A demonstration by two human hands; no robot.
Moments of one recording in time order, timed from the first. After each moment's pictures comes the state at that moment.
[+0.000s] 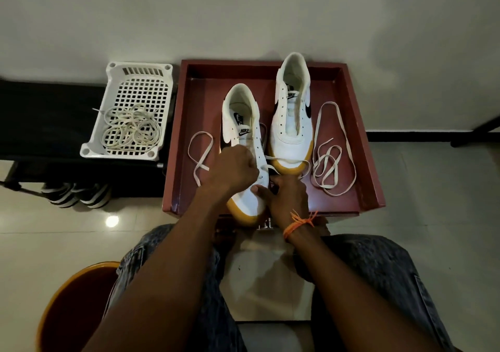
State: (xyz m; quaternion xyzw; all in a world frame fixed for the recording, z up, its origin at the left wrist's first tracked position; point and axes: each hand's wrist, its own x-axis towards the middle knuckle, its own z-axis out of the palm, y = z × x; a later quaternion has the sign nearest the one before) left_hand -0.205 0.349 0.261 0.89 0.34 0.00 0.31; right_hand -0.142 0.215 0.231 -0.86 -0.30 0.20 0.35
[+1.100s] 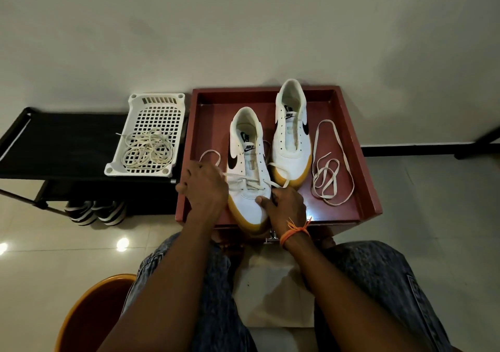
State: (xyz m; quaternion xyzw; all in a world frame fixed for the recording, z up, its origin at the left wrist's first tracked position) left_hand -0.246 0.350 0.270 0.79 0.58 0.07 0.19; right_hand -0.149 0.216 0.222 -0.88 -0.28 0.18 0.34
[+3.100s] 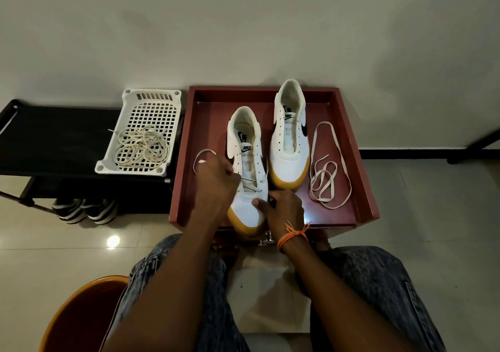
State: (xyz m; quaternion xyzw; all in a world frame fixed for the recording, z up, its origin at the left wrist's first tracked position) left_hand -0.233 0.346 0.275 0.78 0.46 0.22 0.36; right_hand -0.147 0.214 0.225 -0.87 -0.29 0.18 0.36
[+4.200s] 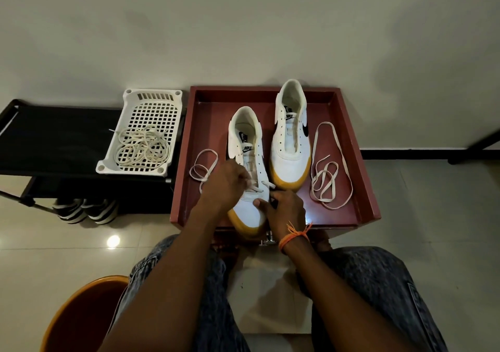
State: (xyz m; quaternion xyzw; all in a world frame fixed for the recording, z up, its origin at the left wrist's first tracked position) left_hand -0.227 0.353 0.261 0.87 0.35 0.07 0.34; right_hand -0.148 0.216 0.223 -0.88 -0.28 0.18 0.34
